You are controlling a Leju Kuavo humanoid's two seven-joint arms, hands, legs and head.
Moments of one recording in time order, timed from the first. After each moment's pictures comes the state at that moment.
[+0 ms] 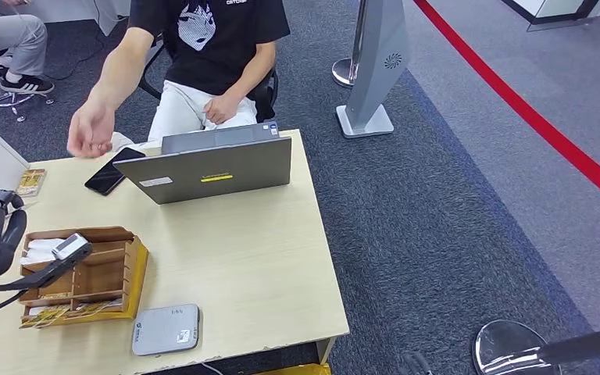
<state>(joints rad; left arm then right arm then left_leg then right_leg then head) -0.14 0.40 -0.10 -1.78 -1.40 -0.04 0.00 0.82 0.18 -0.02 -1.93 -0.81 0.20 0.15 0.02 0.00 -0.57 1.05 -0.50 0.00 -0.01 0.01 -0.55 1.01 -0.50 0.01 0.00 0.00</state>
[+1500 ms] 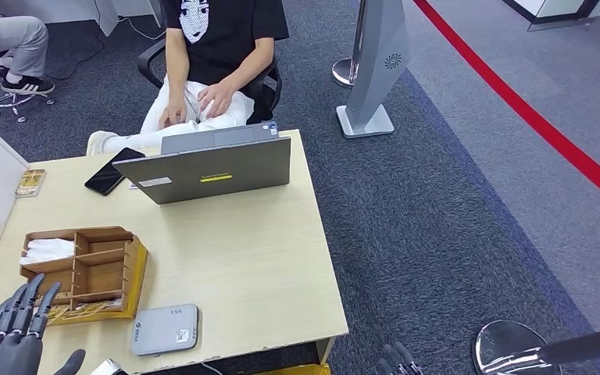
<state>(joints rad) 0.47 0.08 0.04 -1.98 -1.32 0.14 -0.19 0.87 0.20 0.05 -2.06 -0.76 0.28 0.20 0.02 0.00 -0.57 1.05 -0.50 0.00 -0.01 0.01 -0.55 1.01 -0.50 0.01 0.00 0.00</state>
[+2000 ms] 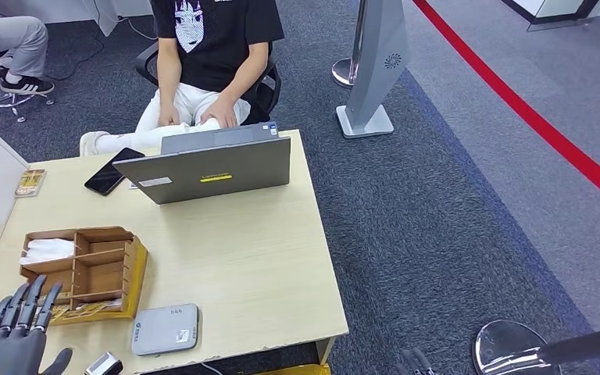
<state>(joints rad) 0.39 0.20 0.01 -1.82 -1.45 0.19 -0.08 0.84 0.30 -0.10 -1.98 -0.77 0.33 0.23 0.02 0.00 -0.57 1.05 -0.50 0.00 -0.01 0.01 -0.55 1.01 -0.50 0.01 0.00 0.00</state>
